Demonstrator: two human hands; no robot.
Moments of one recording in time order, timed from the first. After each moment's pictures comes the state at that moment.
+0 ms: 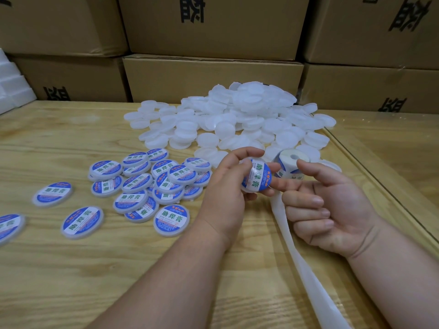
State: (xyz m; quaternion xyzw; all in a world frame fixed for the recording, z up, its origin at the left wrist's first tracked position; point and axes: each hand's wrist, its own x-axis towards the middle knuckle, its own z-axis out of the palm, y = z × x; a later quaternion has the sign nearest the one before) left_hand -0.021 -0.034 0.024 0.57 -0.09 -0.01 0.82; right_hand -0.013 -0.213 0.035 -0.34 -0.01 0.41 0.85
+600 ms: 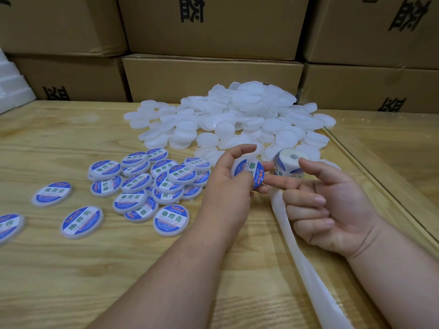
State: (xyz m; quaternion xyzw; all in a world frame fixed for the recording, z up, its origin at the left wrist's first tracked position) left_hand -0.019 -0.036 0.019 0.61 -0.07 0.04 0.79; right_hand -0.017 -0.213 0.038 -0.35 0.00 0.39 0.85
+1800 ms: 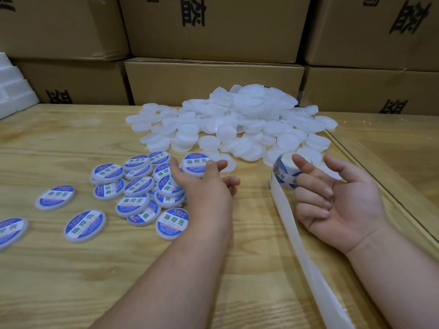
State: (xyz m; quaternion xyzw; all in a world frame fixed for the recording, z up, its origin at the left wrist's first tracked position) left_hand -0.004 -0.028 0.019 0.43 0.16 0.17 0.87; right_hand -0.012 -0.215 0.030 -0.35 0.04 0.18 0.92
